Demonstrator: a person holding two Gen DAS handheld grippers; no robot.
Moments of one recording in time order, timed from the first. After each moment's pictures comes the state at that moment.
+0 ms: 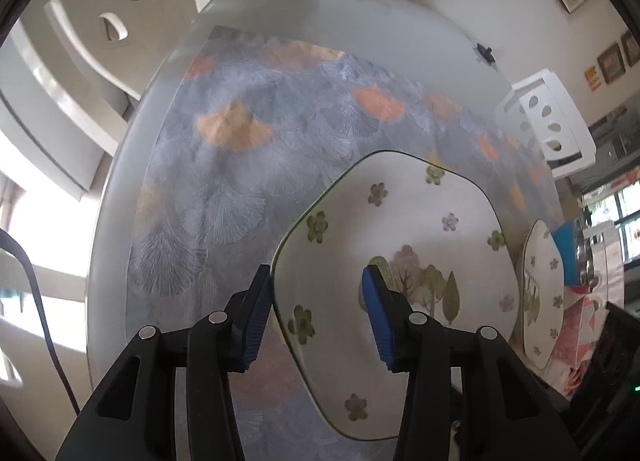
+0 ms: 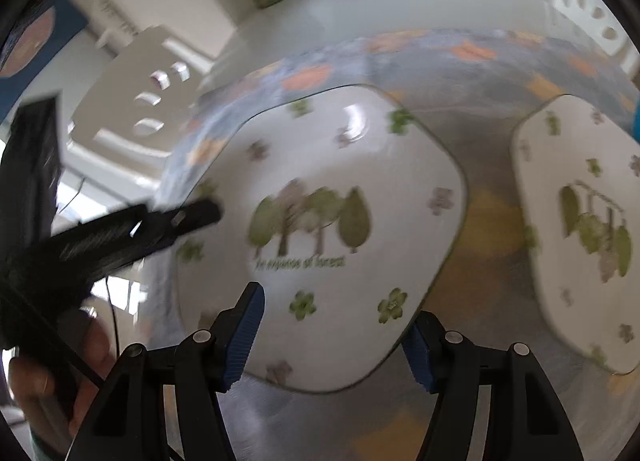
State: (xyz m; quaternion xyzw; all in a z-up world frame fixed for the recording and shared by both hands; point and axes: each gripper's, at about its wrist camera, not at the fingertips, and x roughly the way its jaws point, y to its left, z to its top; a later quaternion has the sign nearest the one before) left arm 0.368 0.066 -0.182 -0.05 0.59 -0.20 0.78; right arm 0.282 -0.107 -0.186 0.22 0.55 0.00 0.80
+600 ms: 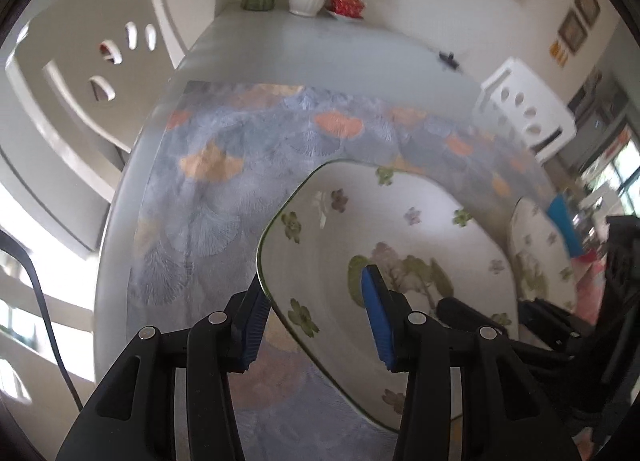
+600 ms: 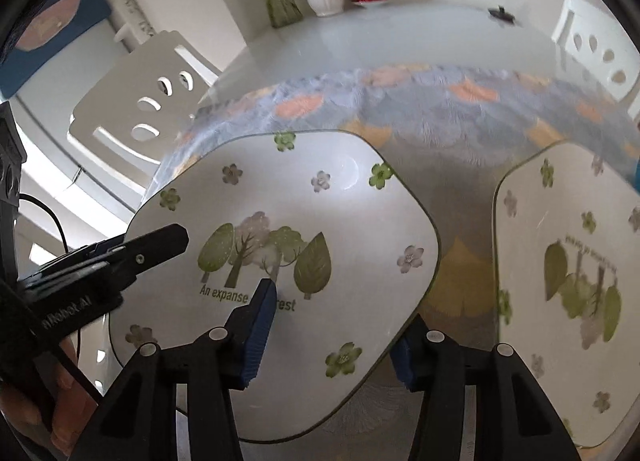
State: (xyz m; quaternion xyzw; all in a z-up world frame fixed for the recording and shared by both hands) left arm 0.334 0.063 -0.165 -0.01 0.49 -0.23 0.84; right arm 0.289 -0.129 -0.186 0.15 0.49 0.00 0.86
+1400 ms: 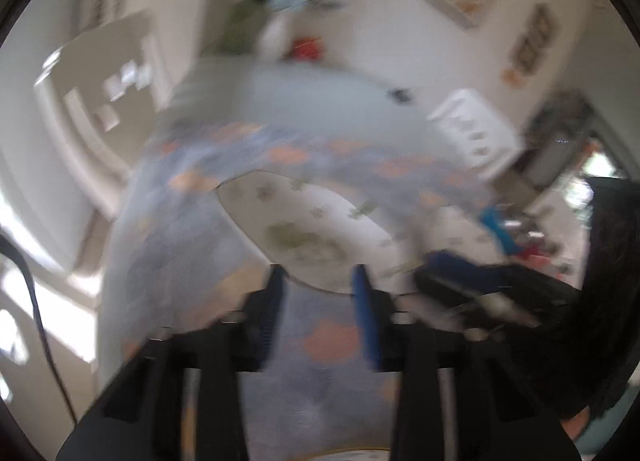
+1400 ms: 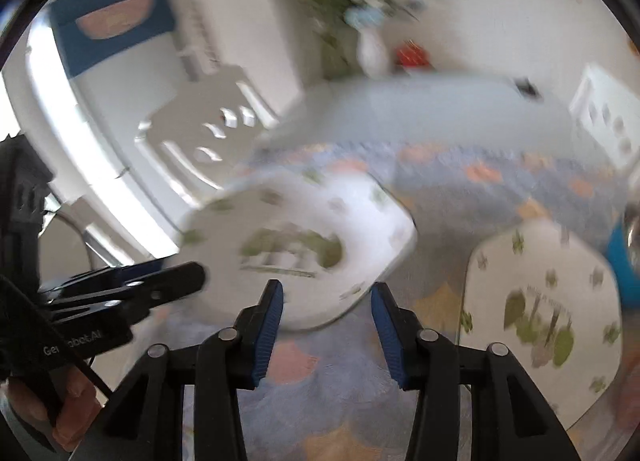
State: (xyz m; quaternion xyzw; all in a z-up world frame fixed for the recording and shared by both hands) left arm 0.260 0.072 -0.106 -0.04 0.42 -0.31 0.85; right arm 0.236 -0.094 -0.107 0.05 0.40 0.08 0.91
